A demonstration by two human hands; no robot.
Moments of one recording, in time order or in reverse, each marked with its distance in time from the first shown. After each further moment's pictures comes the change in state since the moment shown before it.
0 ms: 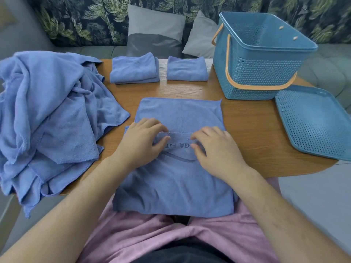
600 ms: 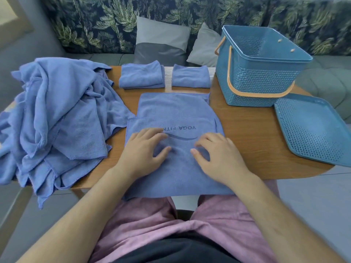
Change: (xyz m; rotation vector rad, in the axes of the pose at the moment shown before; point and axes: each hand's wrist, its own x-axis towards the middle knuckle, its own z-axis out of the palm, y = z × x) left_hand -0.034 0.006 0.001 0.030 -0.010 -0.103; right_hand -0.012 -0.002 -0.006 0.053 -0.027 0.008
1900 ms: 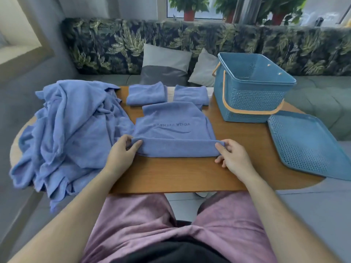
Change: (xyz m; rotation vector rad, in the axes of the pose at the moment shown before) left_hand 0.003 -0.055 -0.018 -0.460 0.177 -0.547; right_hand 0.014 0.056 -0.009 0.845 0.036 0.470
